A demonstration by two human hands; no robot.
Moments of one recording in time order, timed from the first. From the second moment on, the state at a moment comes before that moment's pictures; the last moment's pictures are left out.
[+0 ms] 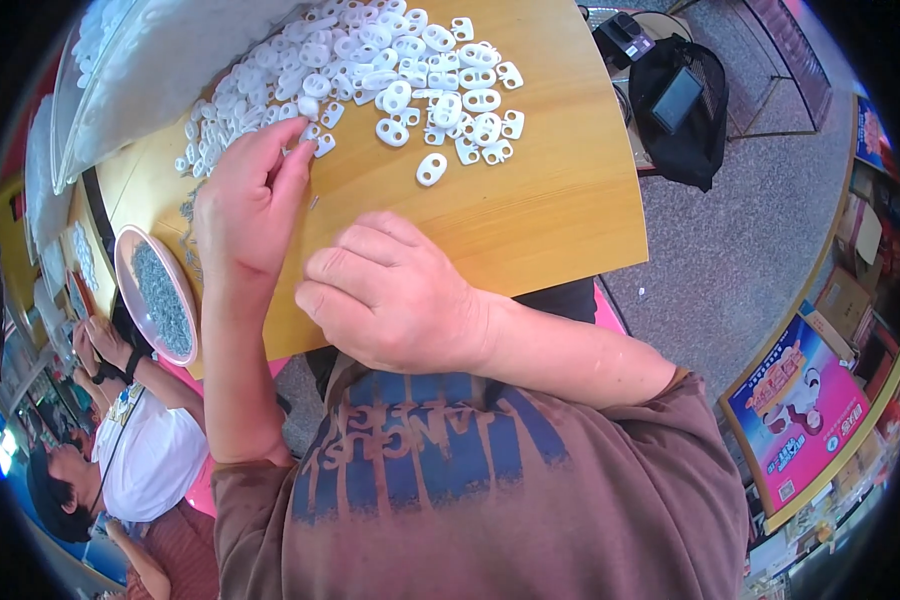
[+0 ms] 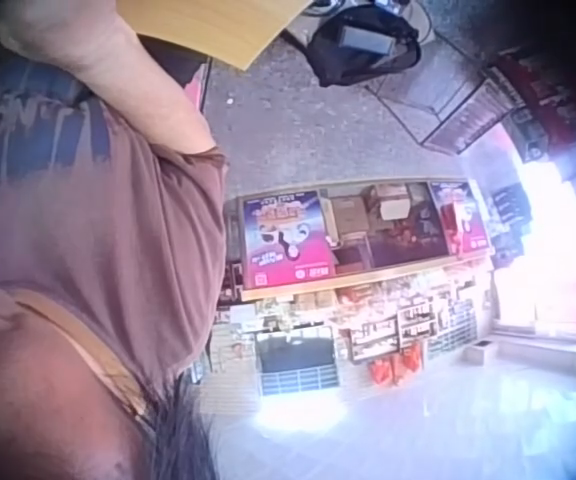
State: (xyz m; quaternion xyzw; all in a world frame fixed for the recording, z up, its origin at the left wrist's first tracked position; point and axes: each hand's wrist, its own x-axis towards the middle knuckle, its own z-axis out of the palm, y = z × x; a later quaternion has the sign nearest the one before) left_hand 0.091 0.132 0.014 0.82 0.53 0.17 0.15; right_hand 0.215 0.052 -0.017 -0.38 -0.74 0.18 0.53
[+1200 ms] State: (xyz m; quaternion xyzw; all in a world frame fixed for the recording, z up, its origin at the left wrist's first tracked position) left_hand 0.057 0.123 0.051 0.72 0.55 0.17 0.39; right_hand 0.220 0.058 -0.013 -0.40 -0.74 0.20 0.50
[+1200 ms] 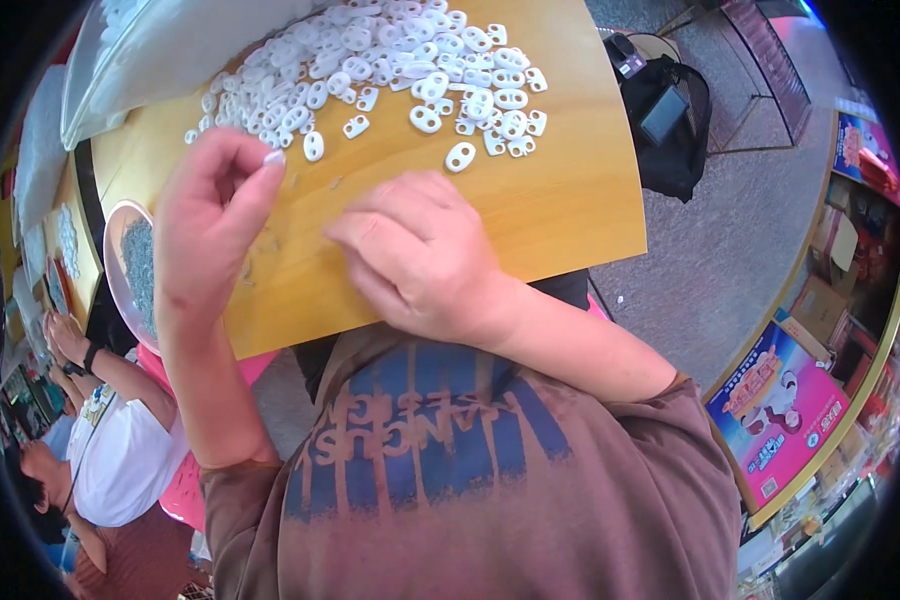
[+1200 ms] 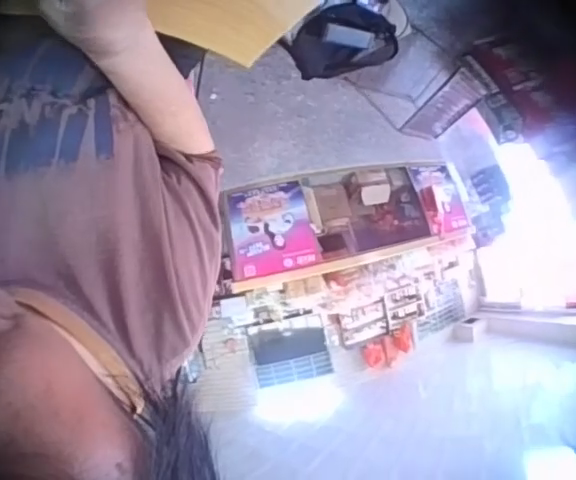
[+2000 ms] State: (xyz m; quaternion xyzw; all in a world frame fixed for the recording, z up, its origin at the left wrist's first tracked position) left_hand 0.001 0.050 0.041 0.31 0.44 0.44 0.72; right_hand 0.214 0.088 -0.003 -0.40 -0.86 0.11 0.31
